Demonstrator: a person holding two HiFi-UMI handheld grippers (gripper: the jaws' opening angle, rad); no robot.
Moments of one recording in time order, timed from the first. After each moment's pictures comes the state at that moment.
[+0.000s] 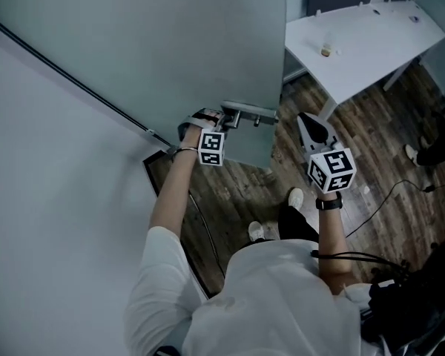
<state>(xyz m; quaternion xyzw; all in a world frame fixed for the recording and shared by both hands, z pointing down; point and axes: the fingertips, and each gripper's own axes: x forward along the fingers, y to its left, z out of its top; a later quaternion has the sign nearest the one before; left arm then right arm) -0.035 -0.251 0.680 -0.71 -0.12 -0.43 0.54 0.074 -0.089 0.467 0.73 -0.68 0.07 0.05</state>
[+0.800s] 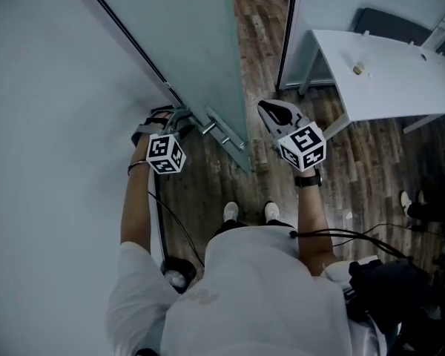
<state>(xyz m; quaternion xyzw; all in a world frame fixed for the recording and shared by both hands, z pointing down) -0.211 -0.177 0.565 -0.78 0.09 -0.49 0.37 -0.034 -0.135 0.460 0.47 -0.88 0.03 0.09</state>
